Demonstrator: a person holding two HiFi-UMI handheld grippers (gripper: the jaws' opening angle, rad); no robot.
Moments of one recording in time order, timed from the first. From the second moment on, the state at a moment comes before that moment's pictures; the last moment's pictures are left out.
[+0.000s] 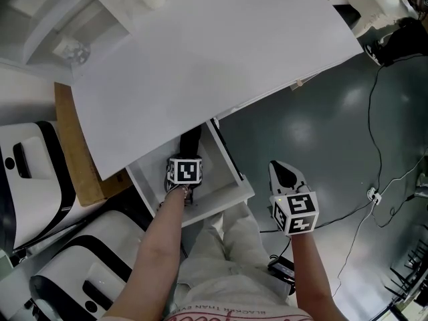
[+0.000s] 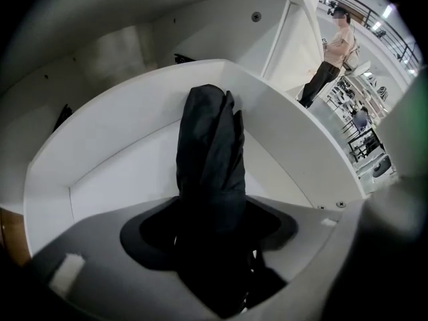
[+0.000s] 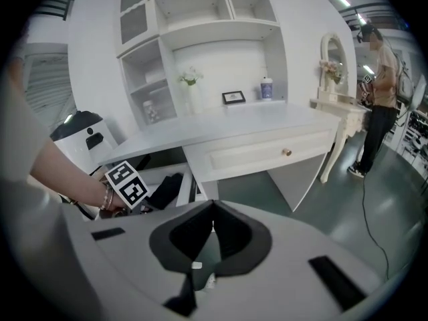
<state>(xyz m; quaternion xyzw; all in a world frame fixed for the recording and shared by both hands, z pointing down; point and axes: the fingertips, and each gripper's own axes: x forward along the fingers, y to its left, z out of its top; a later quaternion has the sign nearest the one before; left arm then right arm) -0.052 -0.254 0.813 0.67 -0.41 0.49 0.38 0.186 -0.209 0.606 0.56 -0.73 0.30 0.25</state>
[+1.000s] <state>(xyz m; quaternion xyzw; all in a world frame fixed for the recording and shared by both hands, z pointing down) -0.049 -0.230 0.786 0.71 -0.31 0.56 0.29 0.164 -0.209 0.587 0.55 -0.74 0.28 0.26</state>
